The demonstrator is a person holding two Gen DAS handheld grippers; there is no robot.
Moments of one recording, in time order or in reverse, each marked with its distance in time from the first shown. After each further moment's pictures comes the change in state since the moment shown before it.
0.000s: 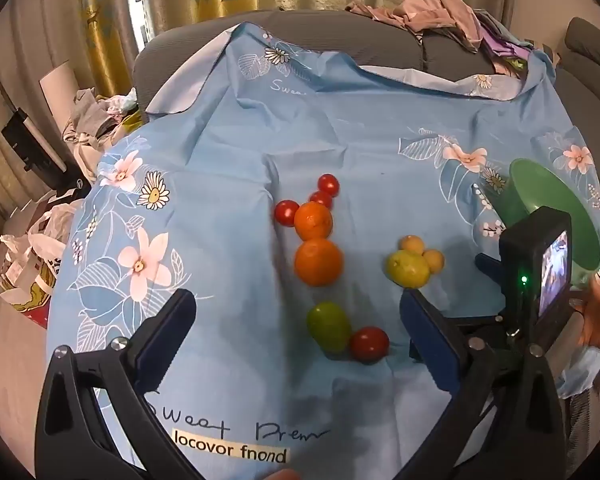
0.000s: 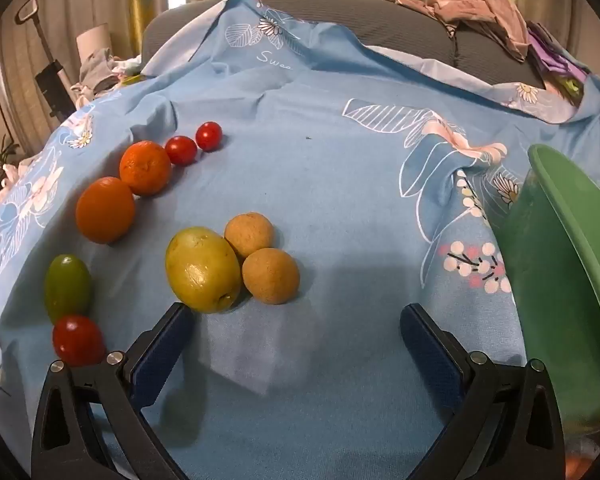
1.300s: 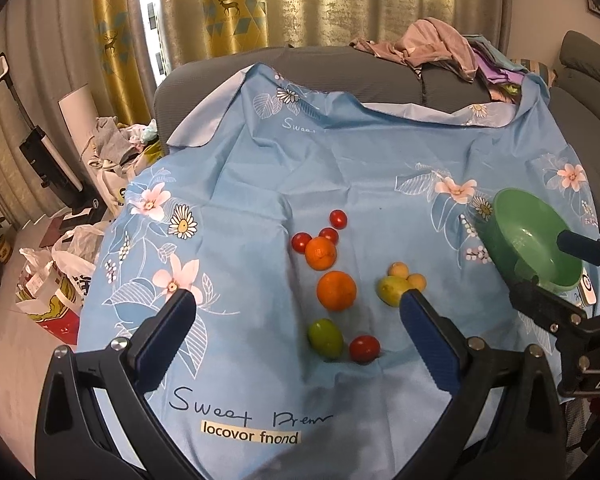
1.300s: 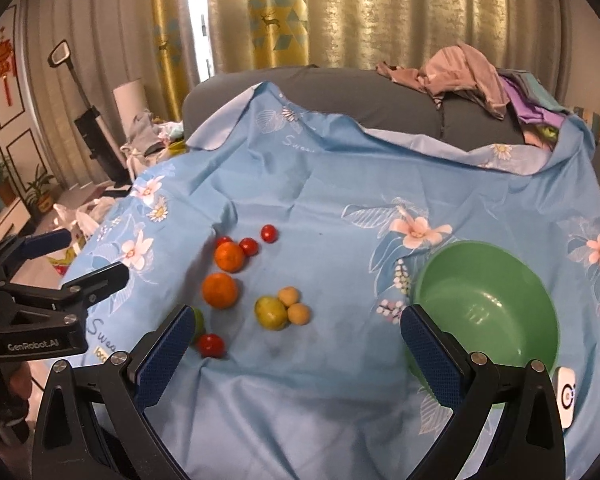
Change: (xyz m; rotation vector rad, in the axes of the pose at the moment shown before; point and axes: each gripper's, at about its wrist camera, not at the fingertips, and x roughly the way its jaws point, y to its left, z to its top) left arm -0.058 0.002 0.006 -0.012 -0.089 0.024; right arm -0.159 -0.007 0.037 0.009 -0.132 0.099
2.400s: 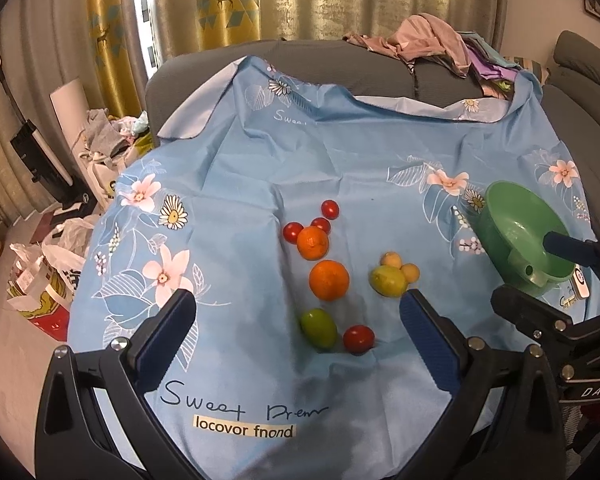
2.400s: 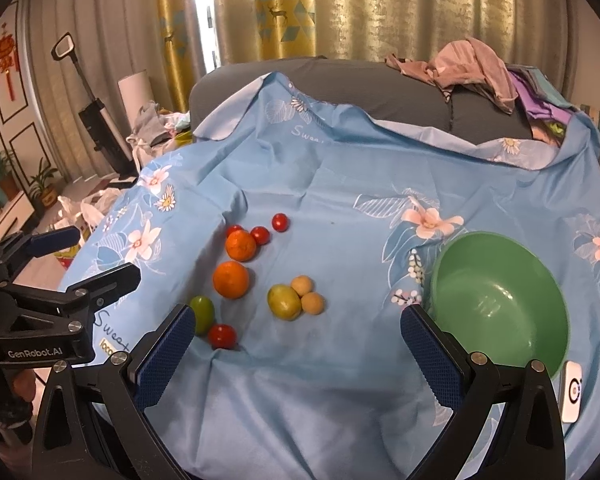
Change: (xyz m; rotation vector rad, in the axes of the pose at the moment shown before) left arm 0.006 0.004 -0.005 -0.007 0.026 -0.044; right arm 0.002 0.009 -0.003 -0.002 0.024 0.013
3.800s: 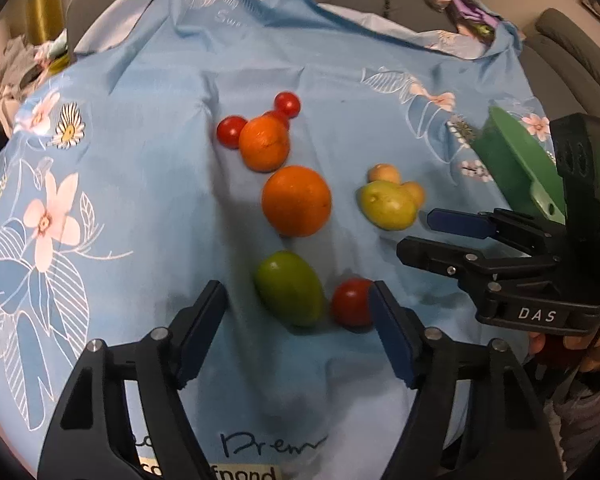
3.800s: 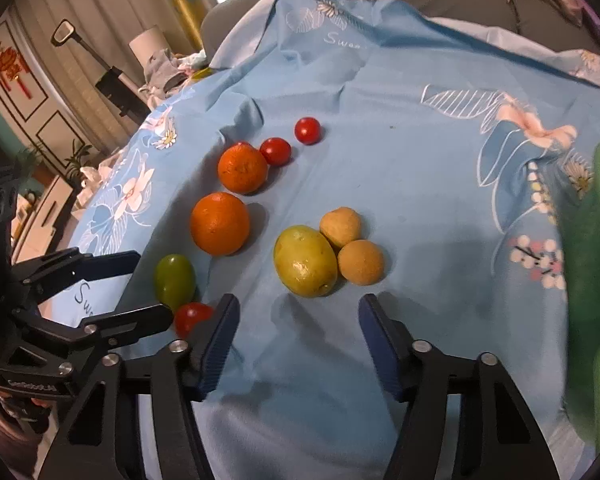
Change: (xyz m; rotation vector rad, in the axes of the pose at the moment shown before) left arm 0.113 0.008 -0.038 0.008 0.256 -0.268; right arm 0.137 -0.014 -0.035 0.052 0.224 0.250
